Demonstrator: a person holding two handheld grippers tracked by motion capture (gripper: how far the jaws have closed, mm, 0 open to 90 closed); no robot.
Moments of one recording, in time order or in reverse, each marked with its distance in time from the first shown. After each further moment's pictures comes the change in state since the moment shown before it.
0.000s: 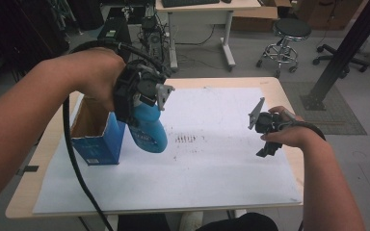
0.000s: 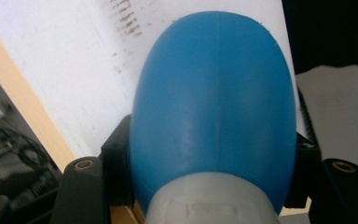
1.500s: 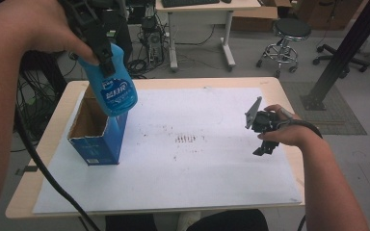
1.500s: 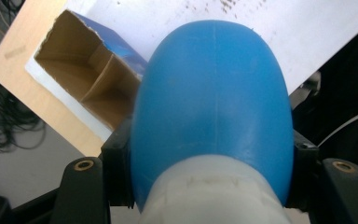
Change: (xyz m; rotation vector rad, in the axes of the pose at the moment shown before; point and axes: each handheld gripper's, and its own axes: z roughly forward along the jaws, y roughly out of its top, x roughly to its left) left arm 0.040 -0.089 -0.080 -0.045 -0.060 -1.094; right arm -0.001 0.009 0.000 -0.030 -0.002 -0.055
